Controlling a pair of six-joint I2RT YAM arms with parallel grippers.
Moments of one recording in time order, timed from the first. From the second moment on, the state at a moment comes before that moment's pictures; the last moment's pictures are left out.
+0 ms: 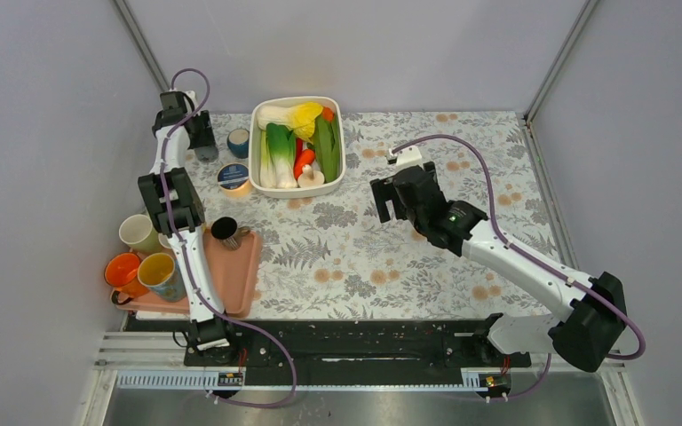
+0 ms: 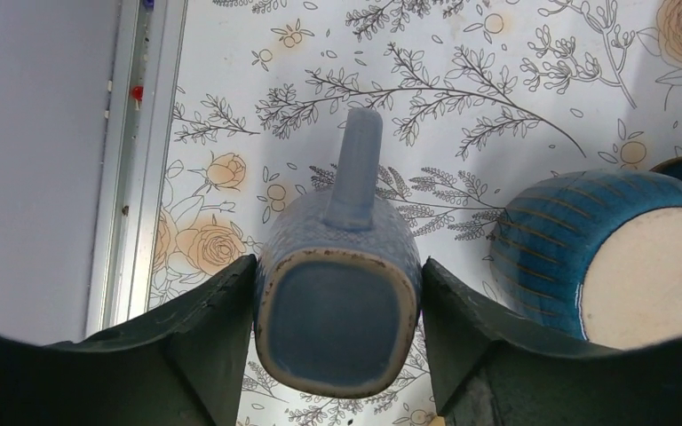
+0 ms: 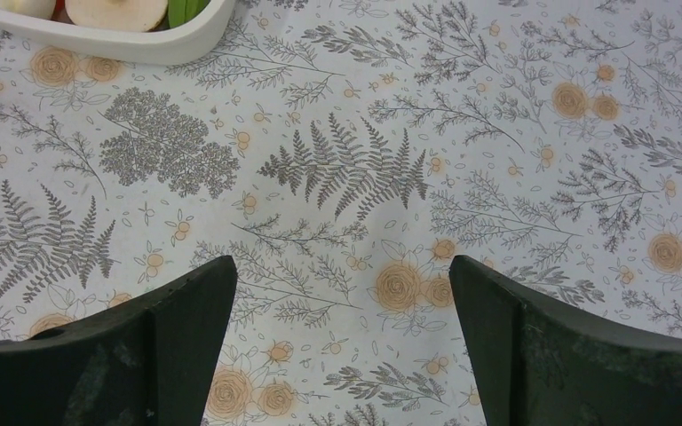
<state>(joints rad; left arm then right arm) 0.28 2.52 2.30 -0.60 0.09 0.03 0.76 1.28 1.07 -0.39 0.46 0.18</state>
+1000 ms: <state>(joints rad) 0.25 2.01 1.95 -0.80 0.26 0.05 0.76 1.33 1.21 -0.36 0.14 0.25</state>
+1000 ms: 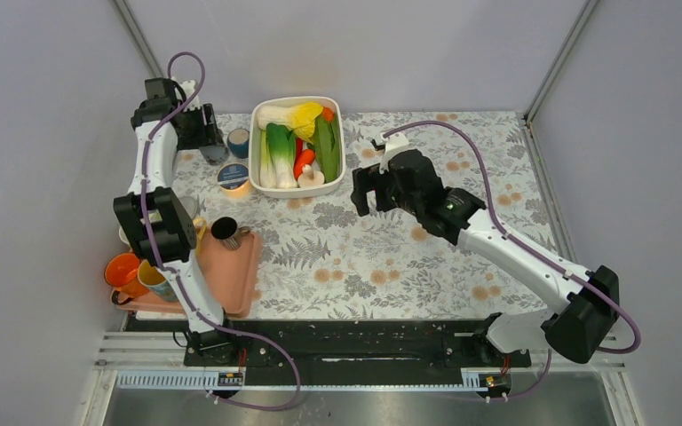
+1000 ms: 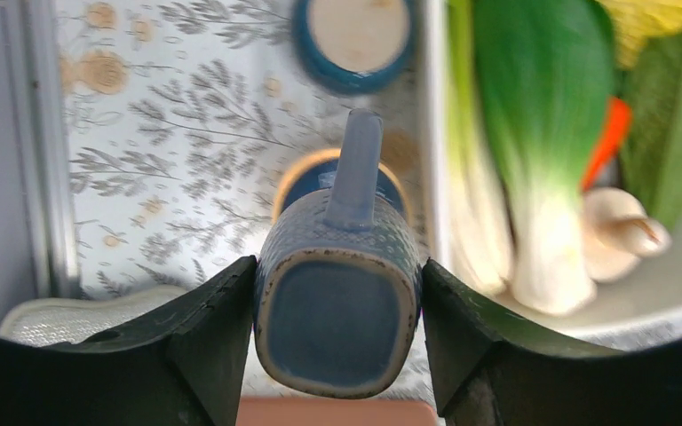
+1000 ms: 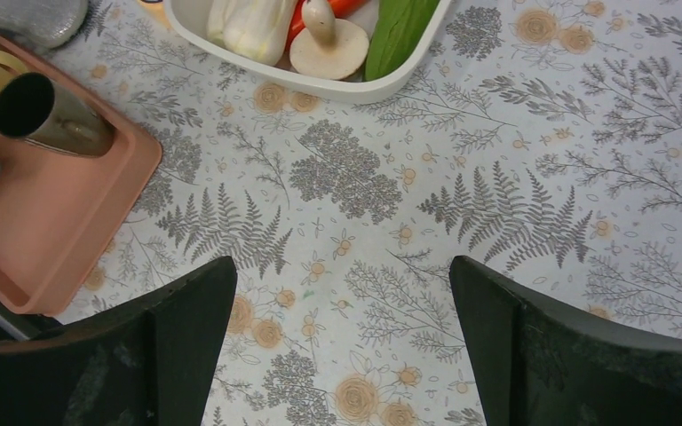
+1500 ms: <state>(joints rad) 0.11 1.76 2.03 -1.03 0.45 0.02 0.76 1.46 1.38 -0.15 -0.08 0.59</state>
